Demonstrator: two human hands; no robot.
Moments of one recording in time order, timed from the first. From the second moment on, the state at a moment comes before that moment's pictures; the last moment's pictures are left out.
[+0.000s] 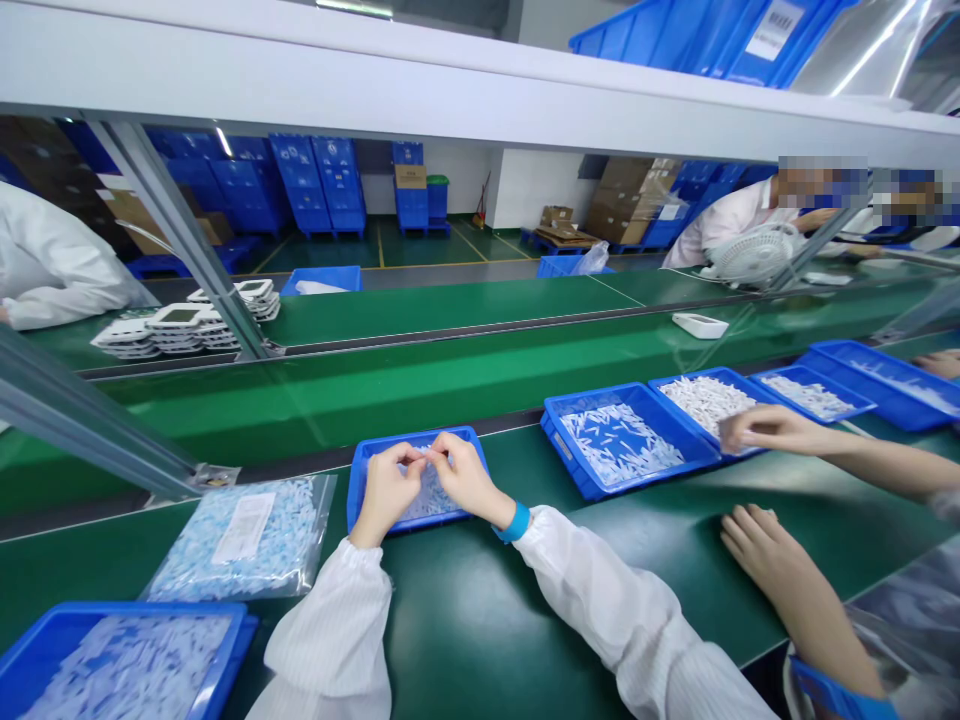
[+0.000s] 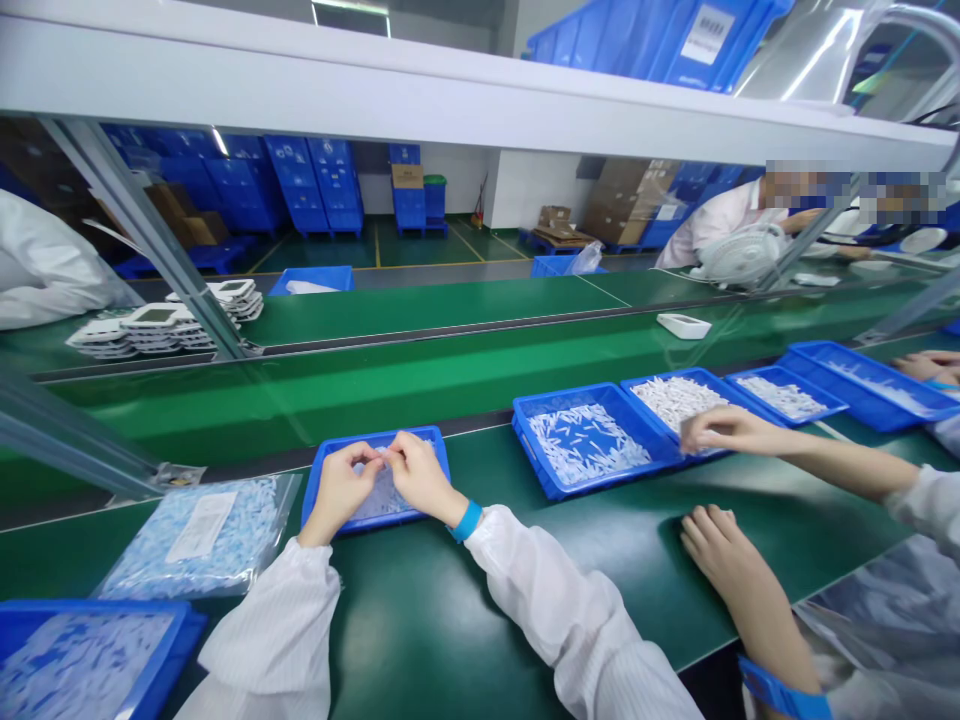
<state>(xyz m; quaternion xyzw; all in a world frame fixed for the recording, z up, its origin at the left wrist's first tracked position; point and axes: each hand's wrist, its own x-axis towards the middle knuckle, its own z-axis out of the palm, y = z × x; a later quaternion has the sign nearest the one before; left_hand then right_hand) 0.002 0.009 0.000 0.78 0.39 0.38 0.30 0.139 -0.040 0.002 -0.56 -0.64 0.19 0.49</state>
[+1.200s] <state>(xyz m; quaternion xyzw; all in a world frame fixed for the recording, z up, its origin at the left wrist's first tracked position) 0.001 0.008 -0.001 0.78 0.40 0.40 0.28 0.136 -0.041 0.004 -0.54 -0.63 0.25 0.50</state>
